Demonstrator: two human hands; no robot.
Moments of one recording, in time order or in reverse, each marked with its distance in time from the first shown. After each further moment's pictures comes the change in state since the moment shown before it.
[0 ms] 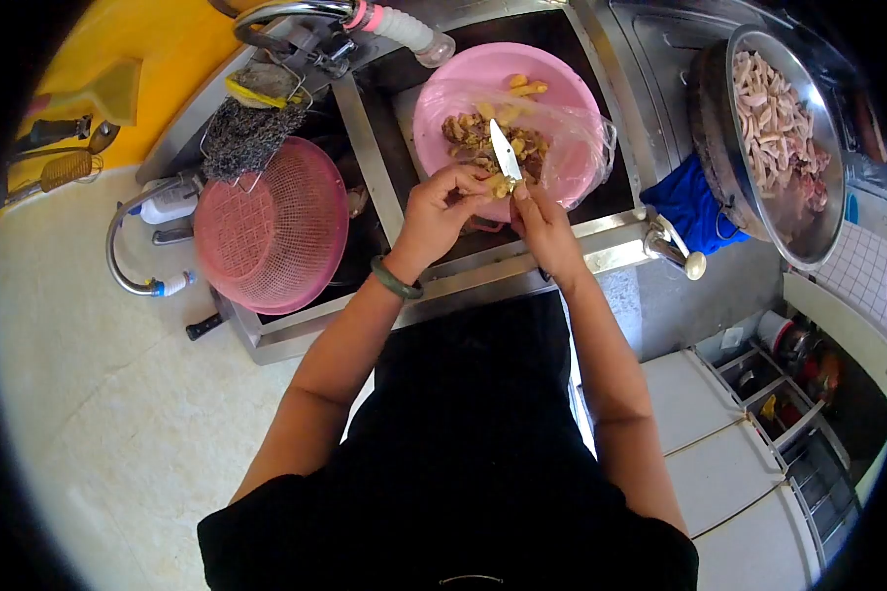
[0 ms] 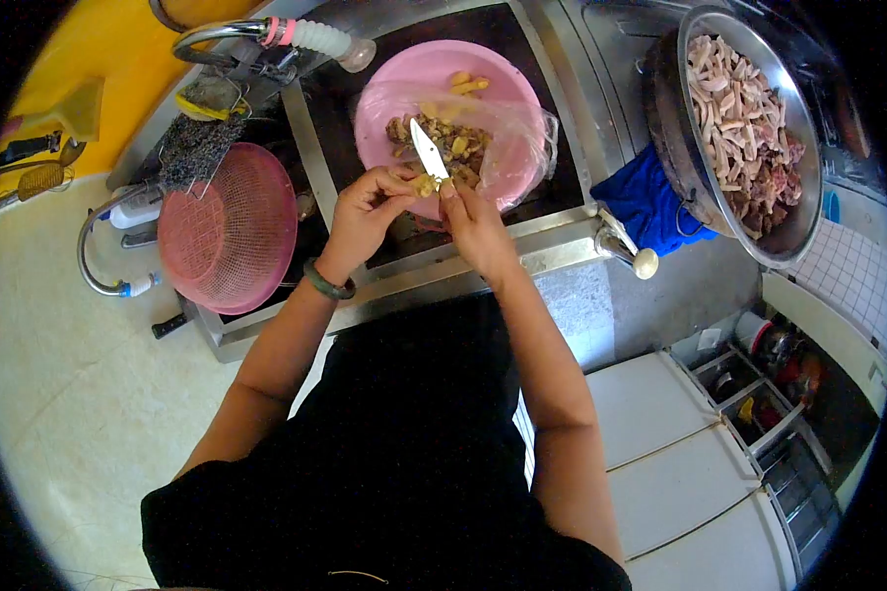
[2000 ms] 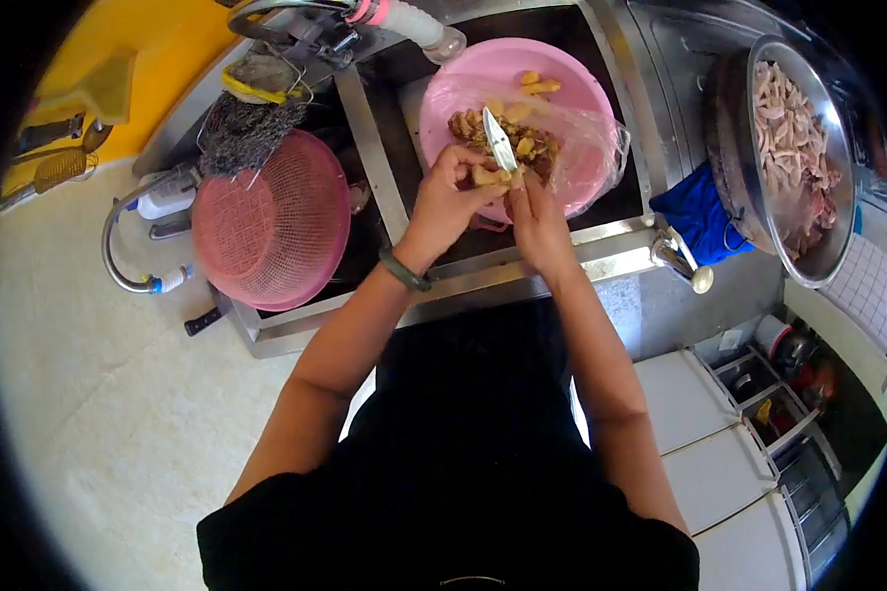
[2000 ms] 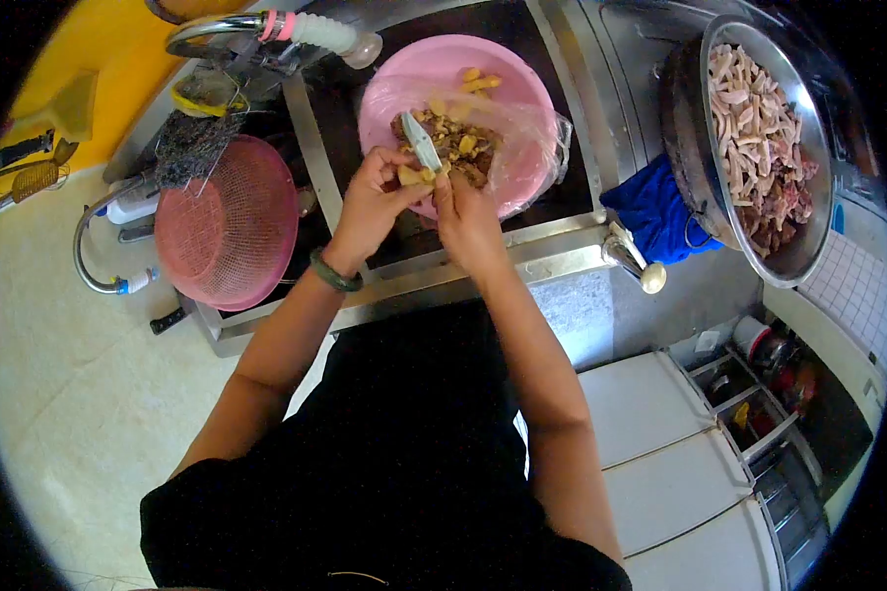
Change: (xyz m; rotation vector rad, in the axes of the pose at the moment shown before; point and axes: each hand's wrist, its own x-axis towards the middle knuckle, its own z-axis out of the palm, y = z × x) left_hand 0.019 -0.012 0.000 -0.098 0.059 -0.298; right_hand 0.012 -0.020 0.016 -0.310 0.121 -0.073
